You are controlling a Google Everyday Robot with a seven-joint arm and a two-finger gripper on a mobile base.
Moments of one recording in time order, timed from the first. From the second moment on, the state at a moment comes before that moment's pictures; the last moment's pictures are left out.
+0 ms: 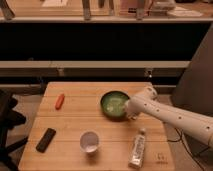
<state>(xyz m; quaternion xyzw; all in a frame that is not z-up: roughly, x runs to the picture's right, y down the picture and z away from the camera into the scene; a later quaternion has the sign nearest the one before) 0.155 0.153 0.873 -0.16 -0.14 -0.27 0.94</state>
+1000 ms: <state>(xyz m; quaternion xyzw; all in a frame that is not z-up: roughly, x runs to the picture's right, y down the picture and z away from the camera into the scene) 0.190 0.149 0.870 -0.17 -0.13 -0.24 0.95</state>
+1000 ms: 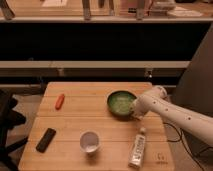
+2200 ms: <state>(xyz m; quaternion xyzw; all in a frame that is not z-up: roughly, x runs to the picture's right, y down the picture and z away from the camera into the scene) 0.215 0.145 0.871 -0.18 -0.12 -0.21 0.96</state>
